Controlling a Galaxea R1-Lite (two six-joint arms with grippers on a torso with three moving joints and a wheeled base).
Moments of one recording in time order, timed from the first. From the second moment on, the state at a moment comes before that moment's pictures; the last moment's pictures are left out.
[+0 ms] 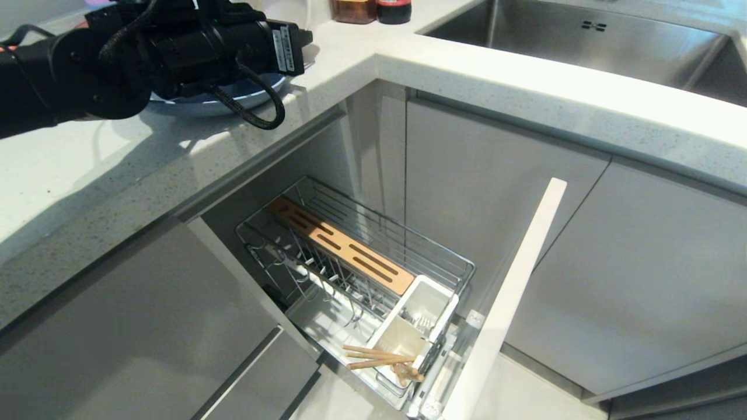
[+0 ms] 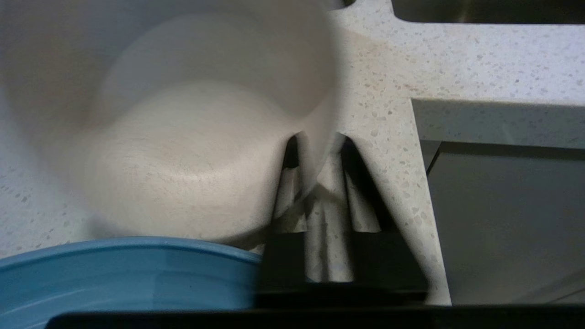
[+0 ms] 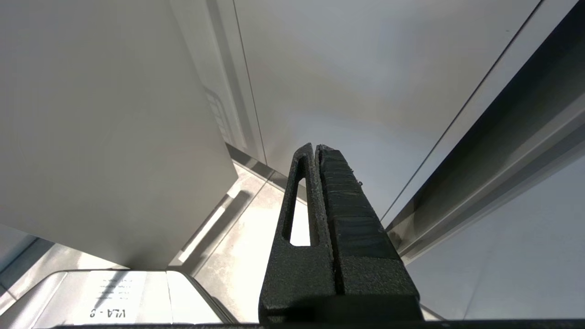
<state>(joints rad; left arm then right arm) -0.36 1.92 -1.96 -0.07 -0.12 0.22 0.00 0.00 0.00 0.00 0.00 0.01</state>
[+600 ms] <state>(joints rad) -0.36 1.92 -1.96 -0.07 -0.12 0.20 0.00 0.00 0.00 0.00 0.00 0.01</state>
